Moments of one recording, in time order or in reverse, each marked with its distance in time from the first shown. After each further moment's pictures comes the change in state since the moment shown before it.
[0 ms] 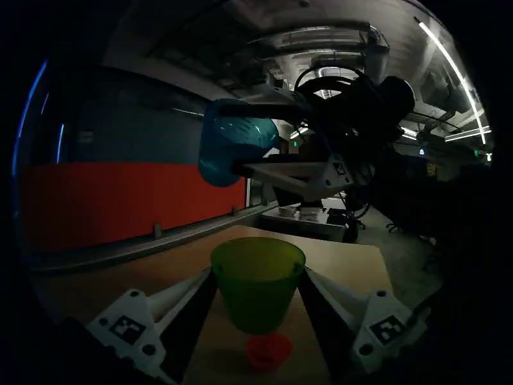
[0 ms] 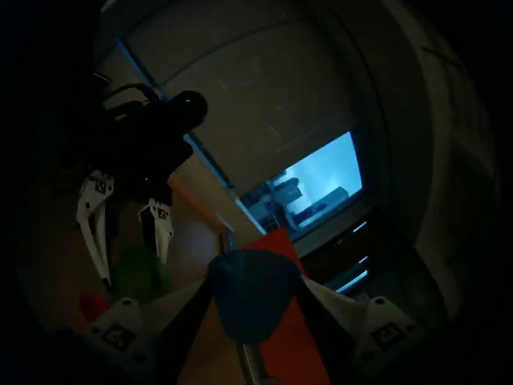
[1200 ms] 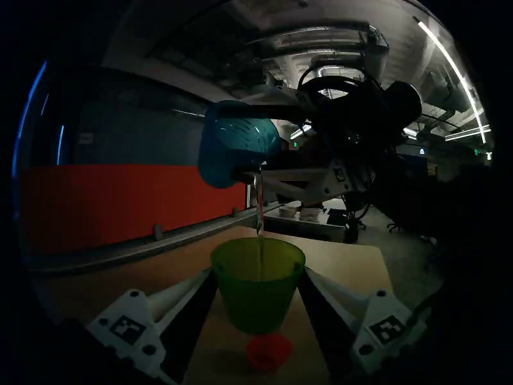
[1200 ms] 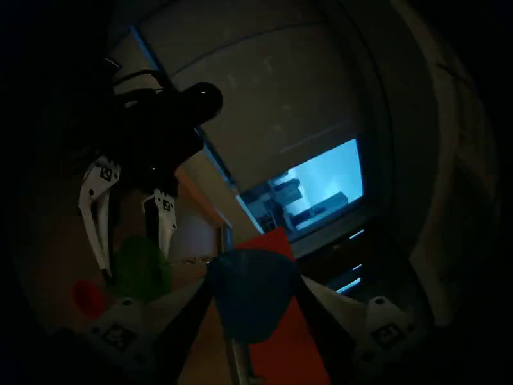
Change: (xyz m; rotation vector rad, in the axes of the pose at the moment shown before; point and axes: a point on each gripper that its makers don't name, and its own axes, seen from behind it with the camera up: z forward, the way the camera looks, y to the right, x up) left arm 0.004 -0.001 0.000 0.003 0.002 0.004; right arm 0.001 0.001 0.002 0.000 -0.016 -0.085
